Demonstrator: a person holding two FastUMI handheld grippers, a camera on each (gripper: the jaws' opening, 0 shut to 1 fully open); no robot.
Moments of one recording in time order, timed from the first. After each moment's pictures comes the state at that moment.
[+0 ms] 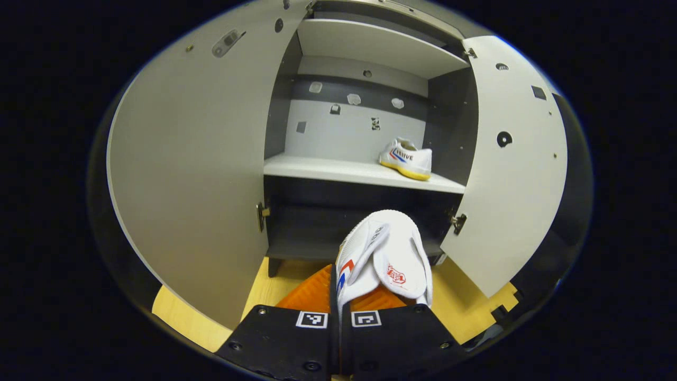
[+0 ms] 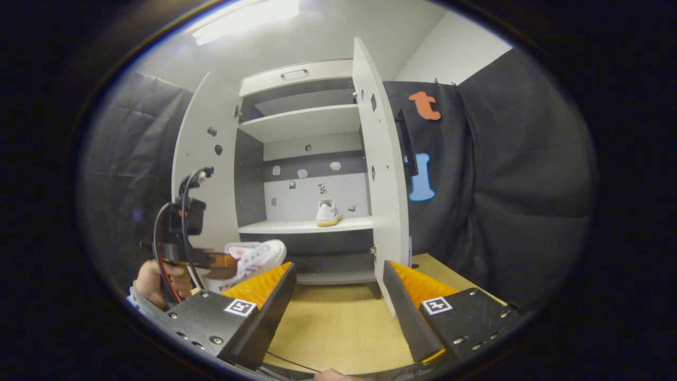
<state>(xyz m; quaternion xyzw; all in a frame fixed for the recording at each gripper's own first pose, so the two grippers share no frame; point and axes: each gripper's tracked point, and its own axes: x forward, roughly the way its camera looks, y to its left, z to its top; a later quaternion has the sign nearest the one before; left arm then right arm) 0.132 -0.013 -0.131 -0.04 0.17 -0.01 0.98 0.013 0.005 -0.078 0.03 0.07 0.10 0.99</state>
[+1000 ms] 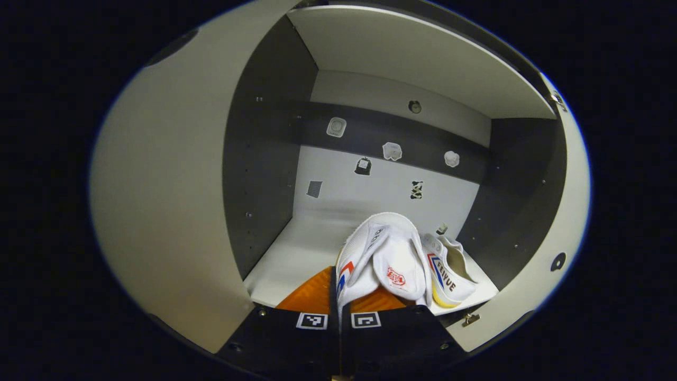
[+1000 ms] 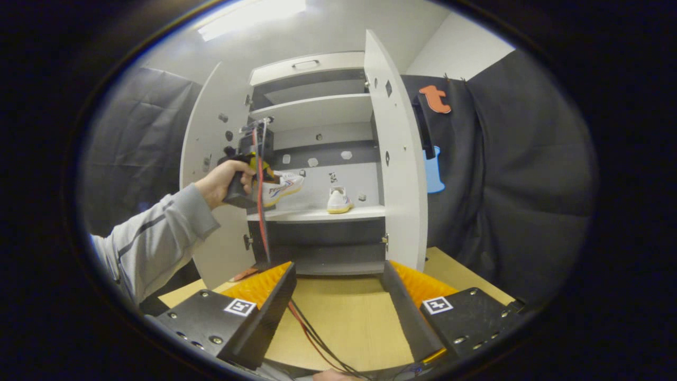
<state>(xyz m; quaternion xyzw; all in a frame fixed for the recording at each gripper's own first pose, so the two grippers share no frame) 0.348 0.011 -0.019 -0.09 0.17 0.08 0.98 0.012 0.032 -0.105 0.02 0.09 0.13 0.99</state>
